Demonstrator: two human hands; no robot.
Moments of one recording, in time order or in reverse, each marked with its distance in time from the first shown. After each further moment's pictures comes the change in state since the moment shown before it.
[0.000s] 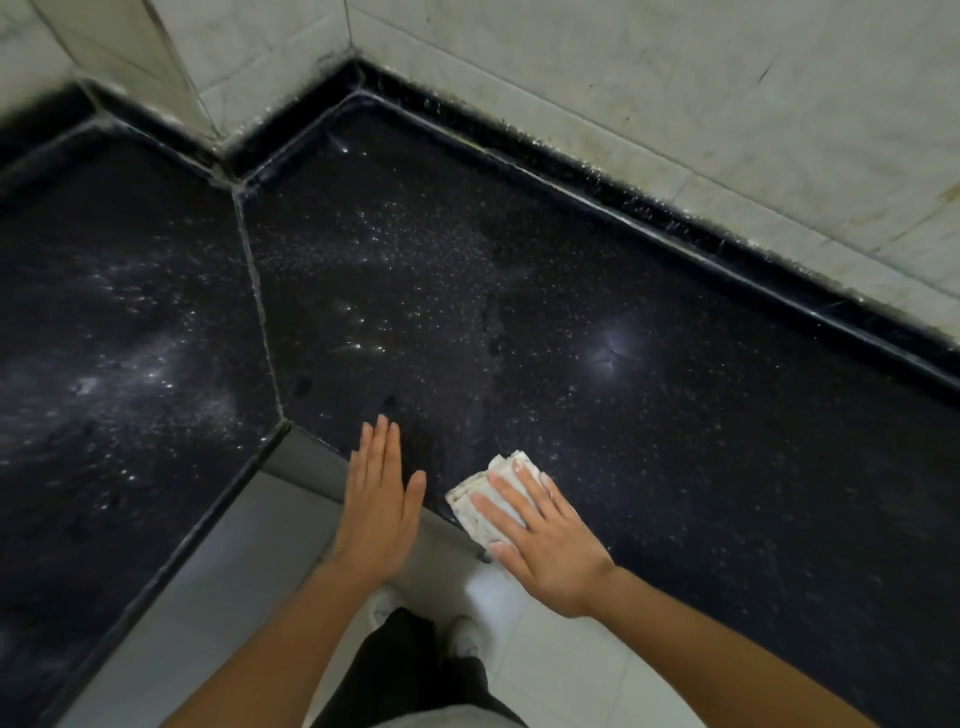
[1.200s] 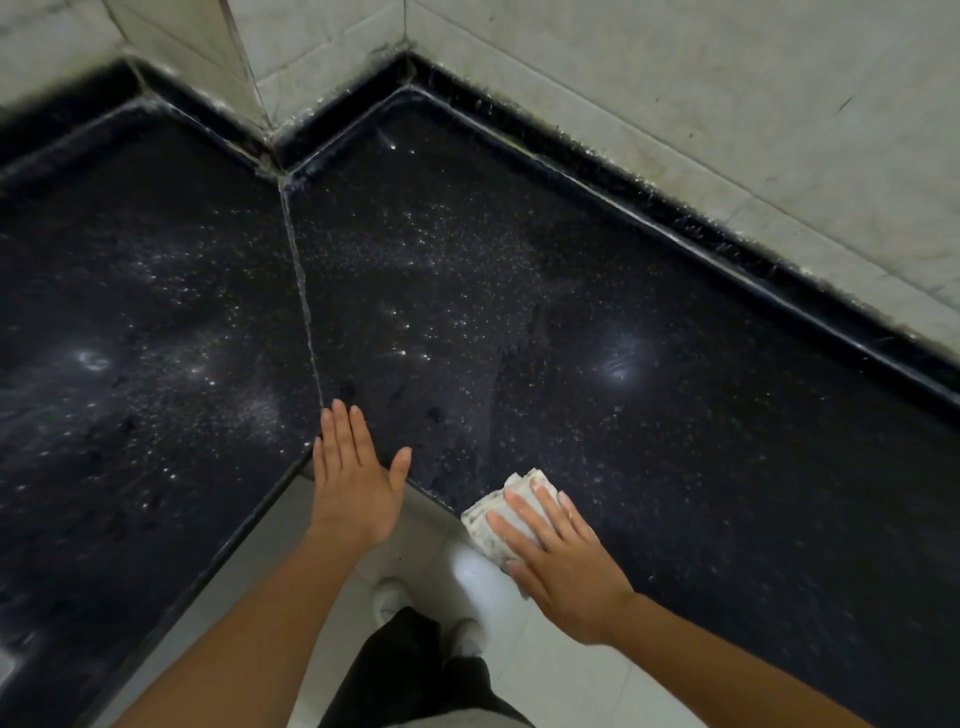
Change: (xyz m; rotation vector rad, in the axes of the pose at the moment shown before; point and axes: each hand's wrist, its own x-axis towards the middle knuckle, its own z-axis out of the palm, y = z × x) left_hand 0.032 -0.051 -0.039 0.174 -0.071 -0.283; right_hand 0.020 -0.023 -0.013 -0.057 -0.035 -0.029
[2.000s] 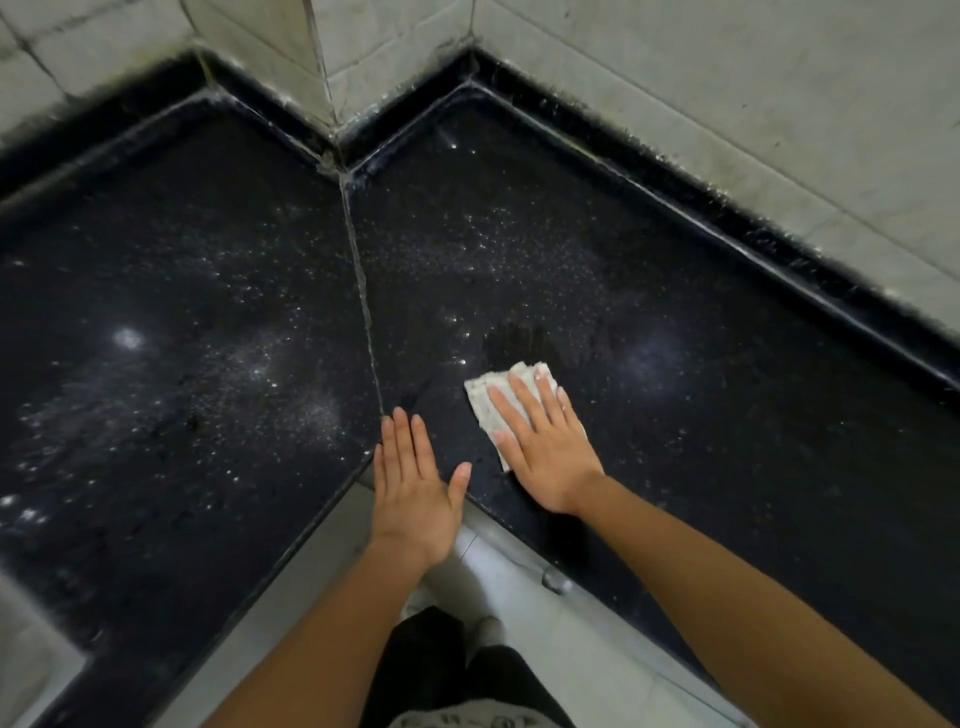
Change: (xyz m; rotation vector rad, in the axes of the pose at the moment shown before) left_hand 0.003 -0.006 0.002 -0.039 0.010 0.039; right_hand 0.156 -0.001 -0.052 0.144 -0.026 0.161
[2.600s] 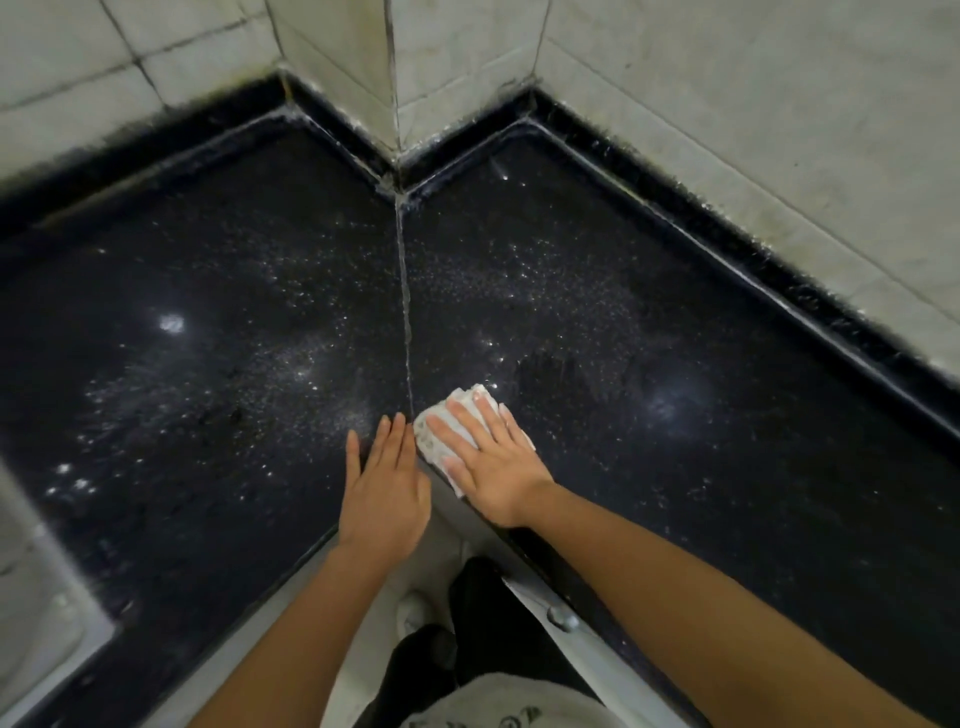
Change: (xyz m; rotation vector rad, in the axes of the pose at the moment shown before) left_hand 0.004 -0.041 -0.036 0.204 0.173 0.041; right_hand 0.039 -0.061 -0.008 -0.018 -0.008 -0.284
